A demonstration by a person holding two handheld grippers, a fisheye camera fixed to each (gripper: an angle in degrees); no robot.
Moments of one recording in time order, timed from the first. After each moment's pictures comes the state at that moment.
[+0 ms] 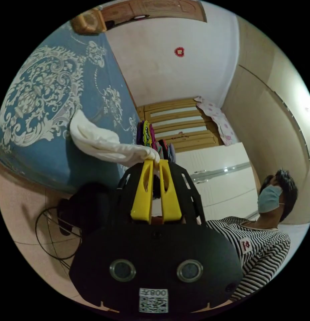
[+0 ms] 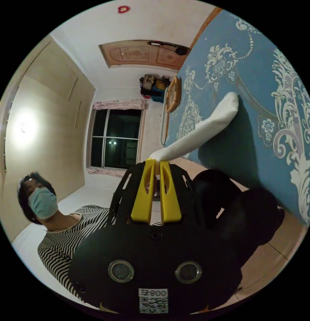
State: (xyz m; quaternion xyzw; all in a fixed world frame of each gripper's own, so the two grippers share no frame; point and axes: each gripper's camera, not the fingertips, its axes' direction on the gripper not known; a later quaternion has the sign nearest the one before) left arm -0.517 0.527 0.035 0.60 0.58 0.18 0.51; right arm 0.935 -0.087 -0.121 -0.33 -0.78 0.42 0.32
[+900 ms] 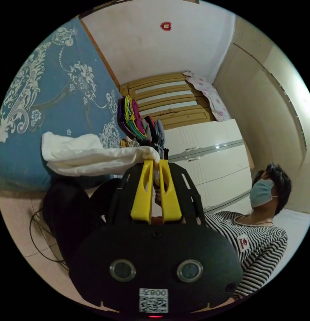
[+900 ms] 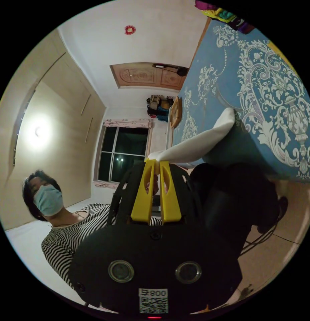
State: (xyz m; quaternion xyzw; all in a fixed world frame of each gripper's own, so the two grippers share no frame) left arm -0.140 0.273 -0.012 0.57 0.56 0.29 0.53; right arm 1.260 0.002 -0.213 -0.29 -0.75 0.50 0.32
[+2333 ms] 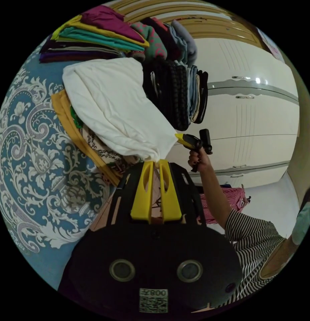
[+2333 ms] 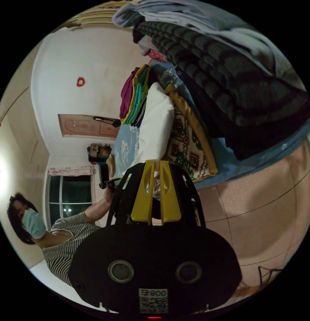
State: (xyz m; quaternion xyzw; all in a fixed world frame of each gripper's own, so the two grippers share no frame) left arm 0.665 -0.450 -0.020 0.38 0.33 0.45 0.74; right arm 1.911 0.277 -0.139 -0.43 -0.48 0.56 0.52
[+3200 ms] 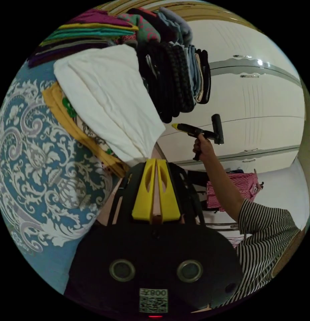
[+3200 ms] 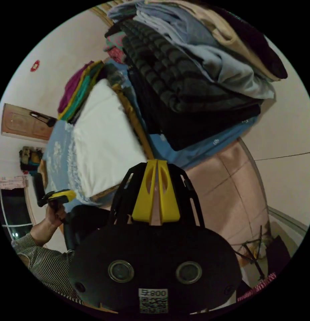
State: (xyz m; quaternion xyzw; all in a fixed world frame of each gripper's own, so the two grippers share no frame) left arm 0.650 -0.594 0.150 0.38 0.25 0.47 0.75; right arm 1.737 0.163 -0.105 -0.71 -0.40 0.41 0.41
